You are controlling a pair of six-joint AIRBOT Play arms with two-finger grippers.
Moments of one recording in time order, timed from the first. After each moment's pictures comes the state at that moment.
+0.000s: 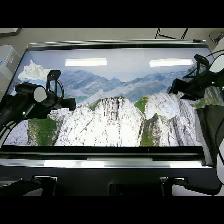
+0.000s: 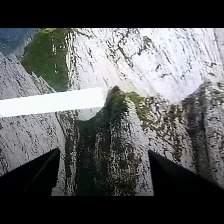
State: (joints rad) left arm -0.29 -1.32 1.24 1.56 -1.12 -1.79; right arm -0.12 -1.45 1.60 -1.38 1.46 1.69
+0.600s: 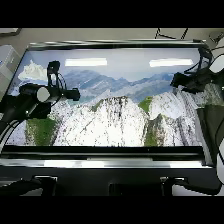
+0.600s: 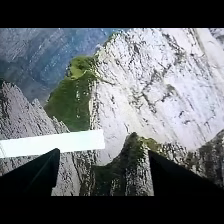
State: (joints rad) left arm -0.28 -1.36 1.24 1.55 -0.79 -1.80; right arm -0.12 -1.45 1.60 -1.40 1.27 1.67
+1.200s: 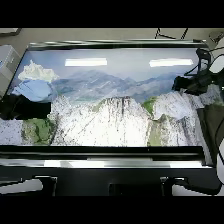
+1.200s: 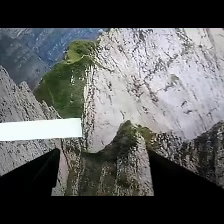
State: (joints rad) left arm 0.56 -1.47 1.24 1.20 -1.02 -1.86; right arm -0.12 -1.45 1.60 -1.45 1.34 1.61
